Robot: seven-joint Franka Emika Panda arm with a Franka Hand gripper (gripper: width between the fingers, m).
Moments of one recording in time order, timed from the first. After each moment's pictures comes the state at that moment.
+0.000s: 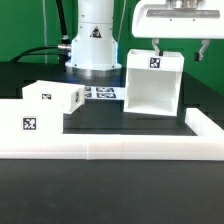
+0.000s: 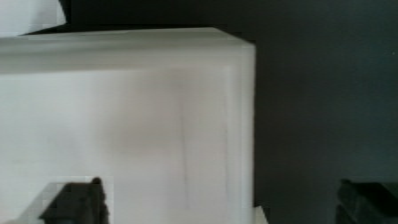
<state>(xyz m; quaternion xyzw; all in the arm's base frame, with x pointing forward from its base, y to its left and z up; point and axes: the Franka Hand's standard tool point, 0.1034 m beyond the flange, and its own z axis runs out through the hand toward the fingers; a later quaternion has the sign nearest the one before) 0.415 0.150 0.103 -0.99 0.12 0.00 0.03</state>
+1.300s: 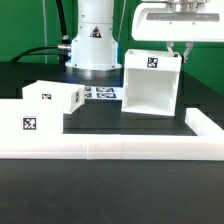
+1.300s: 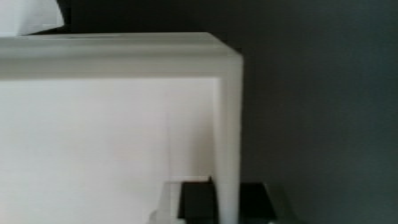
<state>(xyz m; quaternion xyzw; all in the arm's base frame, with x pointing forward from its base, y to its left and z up) 0.414 0.150 0.099 -0.99 0.11 0.00 0.02</state>
